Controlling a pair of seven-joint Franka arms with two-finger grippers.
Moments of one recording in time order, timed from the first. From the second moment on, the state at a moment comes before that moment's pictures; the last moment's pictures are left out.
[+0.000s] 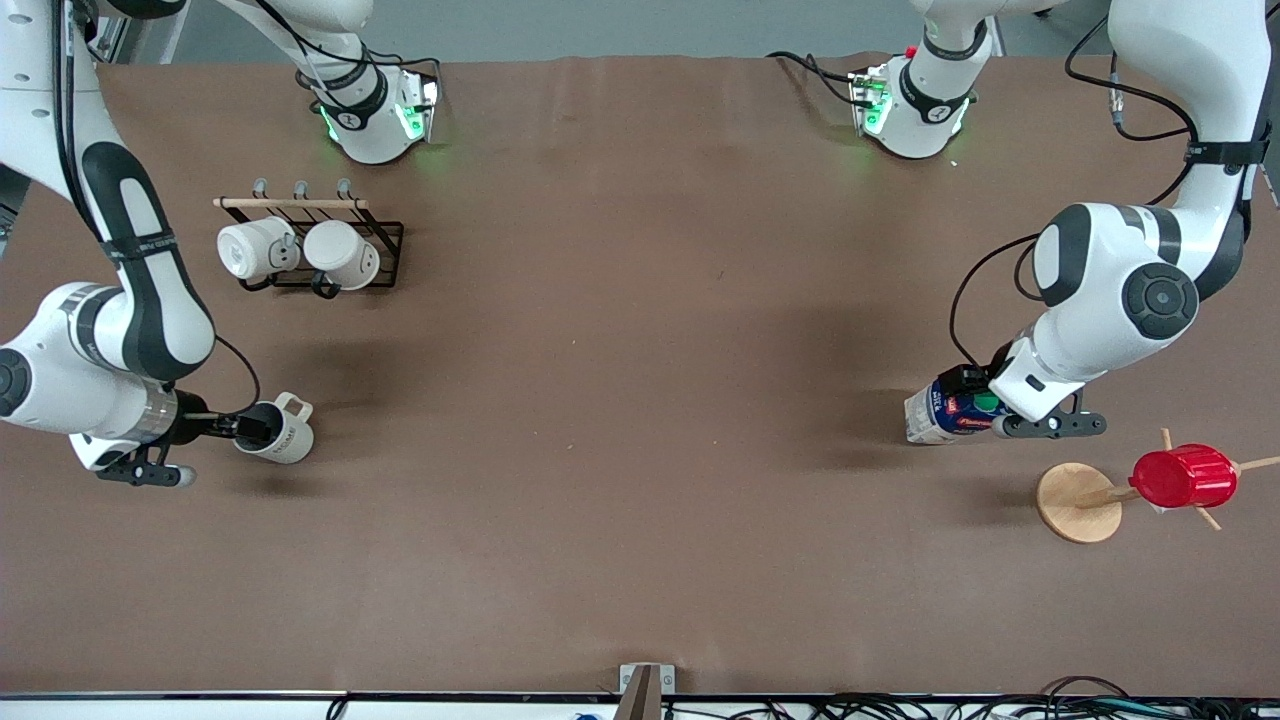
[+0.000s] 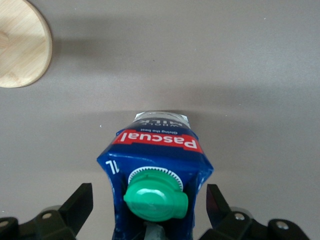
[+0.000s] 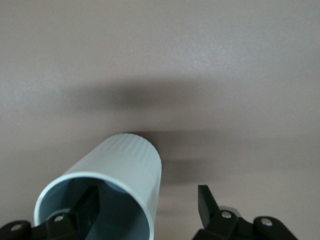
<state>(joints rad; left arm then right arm) 0.08 0.29 -0.18 -1.98 0.04 2.23 -0.12 -0.28 0.56 0.10 -1.78 0.03 2.26 -0.10</state>
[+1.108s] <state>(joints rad) 0.08 0.29 -0.18 -1.96 0.04 2.23 -0.14 -0.11 0.52 0.12 -1.72 0.04 2.11 0.01</state>
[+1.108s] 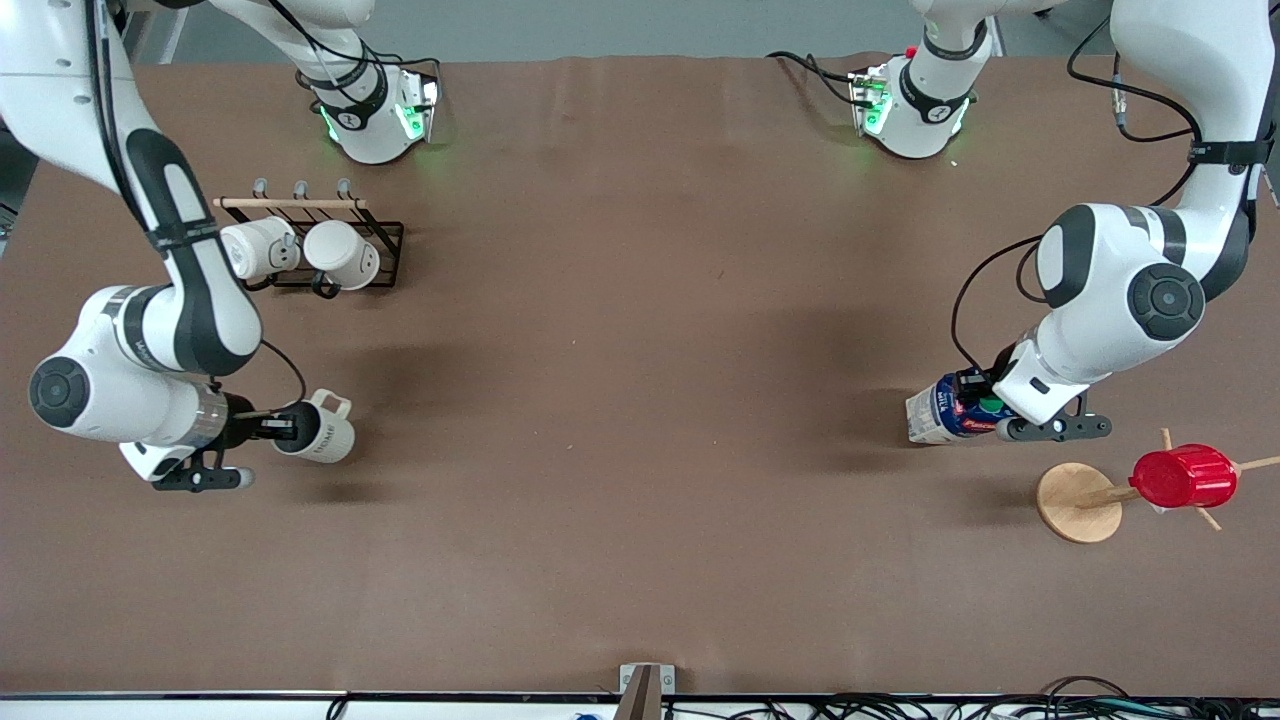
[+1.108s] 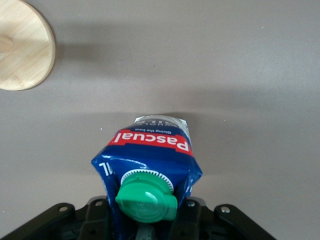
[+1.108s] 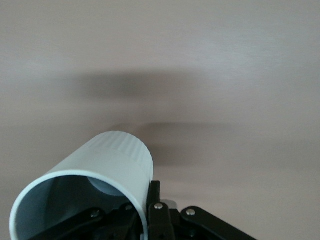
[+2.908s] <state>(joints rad) -0.37 0.48 -0.29 -1.59 0.04 2.06 -0.87 0.49 0.68 0.09 -1.41 -0.04 2.14 0.83</state>
